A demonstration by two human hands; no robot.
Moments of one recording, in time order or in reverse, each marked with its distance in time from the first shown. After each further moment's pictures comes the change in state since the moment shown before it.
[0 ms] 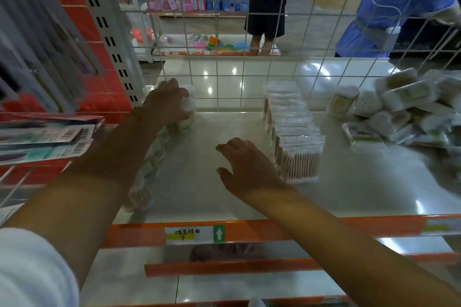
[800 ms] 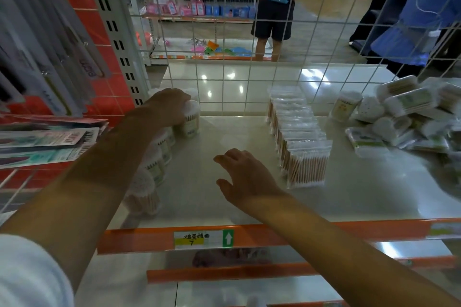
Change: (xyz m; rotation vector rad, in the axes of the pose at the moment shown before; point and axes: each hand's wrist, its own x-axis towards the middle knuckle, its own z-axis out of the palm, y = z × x) left_hand -0.003 -0.010 -0.012 -0.037 -0.097 -0.006; right_hand 0.003 -0.010 0.015 -0.025 -0.040 -0.038
